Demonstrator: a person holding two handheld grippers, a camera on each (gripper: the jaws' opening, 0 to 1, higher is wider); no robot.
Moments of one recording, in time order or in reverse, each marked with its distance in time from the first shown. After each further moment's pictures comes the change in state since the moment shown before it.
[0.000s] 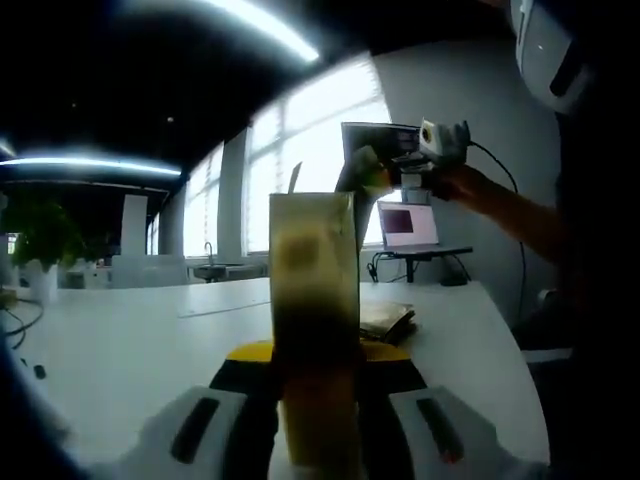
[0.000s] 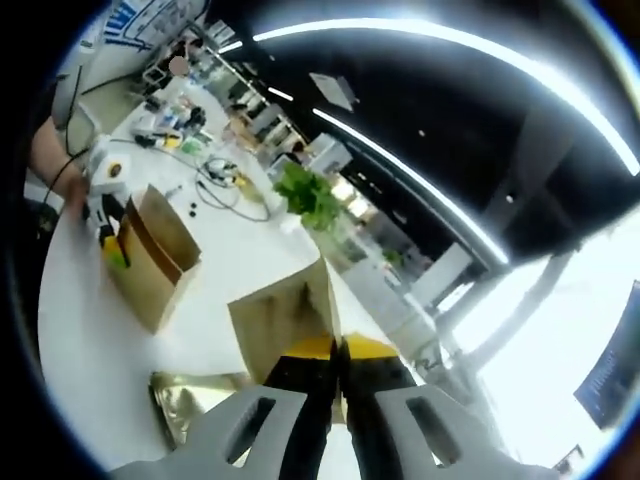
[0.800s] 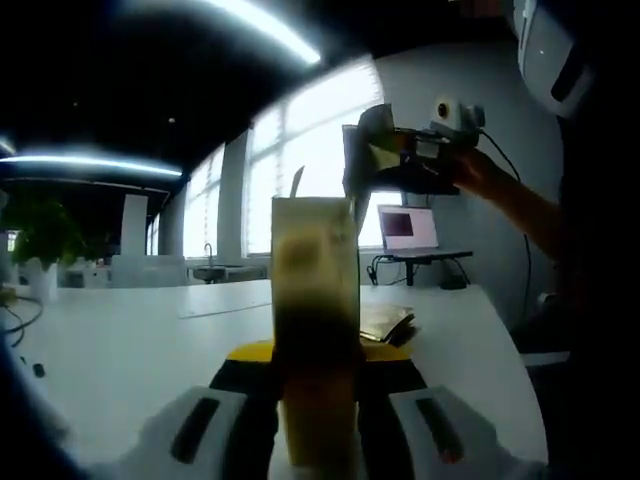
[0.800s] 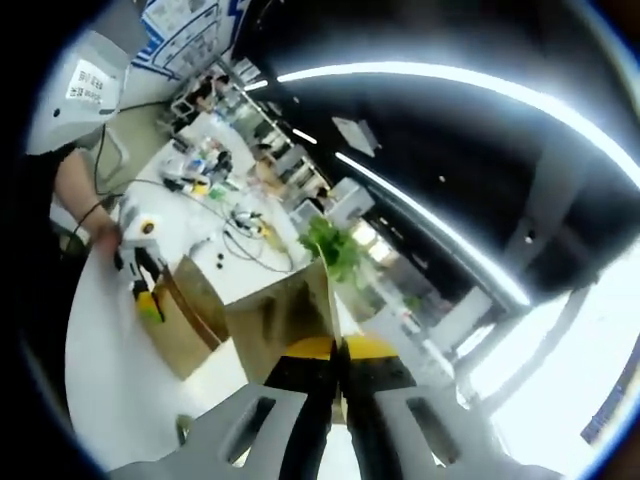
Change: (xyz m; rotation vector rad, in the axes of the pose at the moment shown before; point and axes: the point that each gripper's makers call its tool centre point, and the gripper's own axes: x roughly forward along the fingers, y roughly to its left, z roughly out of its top) left arm -0.001 0.001 0.001 -0.009 -0.011 0.000; right arm -0.028 0.015 0.074 -0.043 -0.194 0.071
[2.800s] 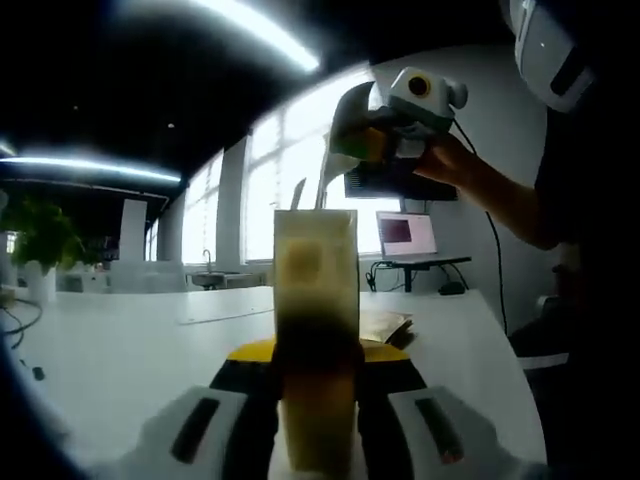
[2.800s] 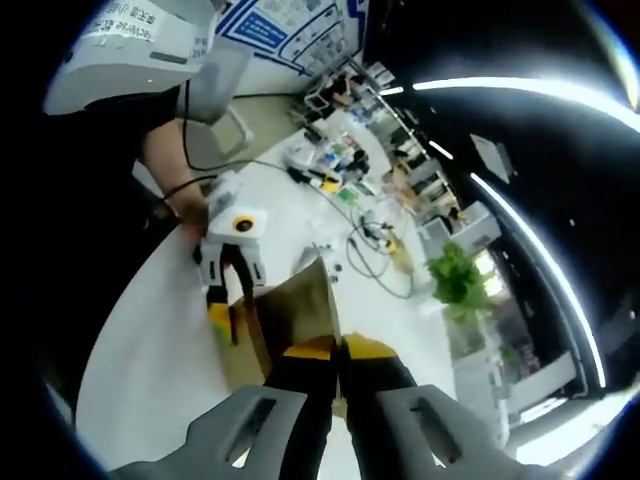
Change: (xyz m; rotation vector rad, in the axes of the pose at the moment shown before) left arm -0.001 -0.003 0.008 0.000 -0.031 -0.007; right arm 0.067 0.128 0.058 -0.260 -0.097 0.575
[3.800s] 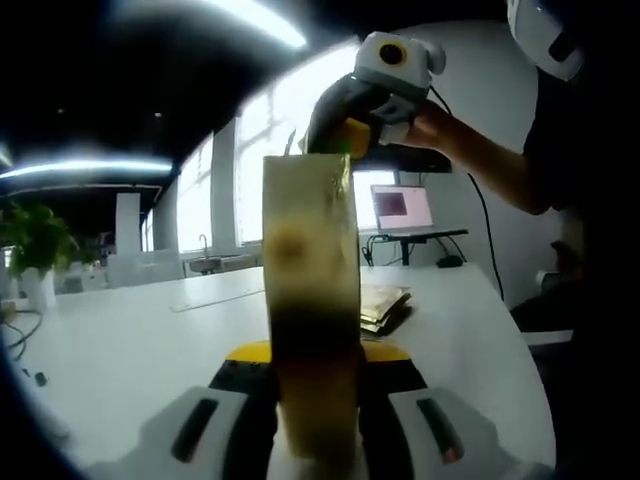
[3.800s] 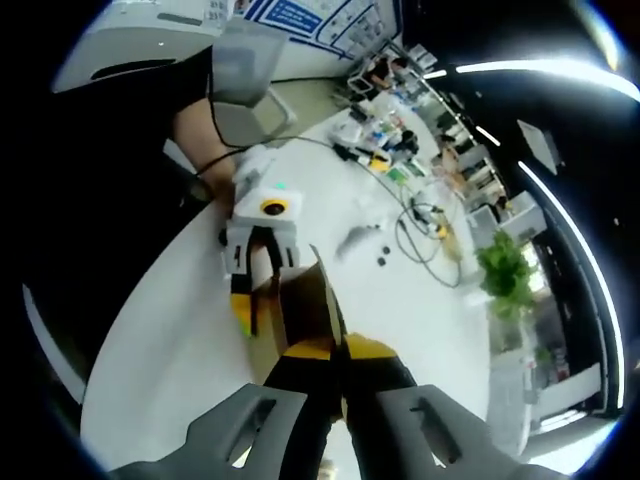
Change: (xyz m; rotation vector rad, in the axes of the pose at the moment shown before) left arm 0.003 -0.004 -0.019 0.049 0.095 -0.013; right arm 0.027 0.030 -0.019 -0.033 0.071 0.222
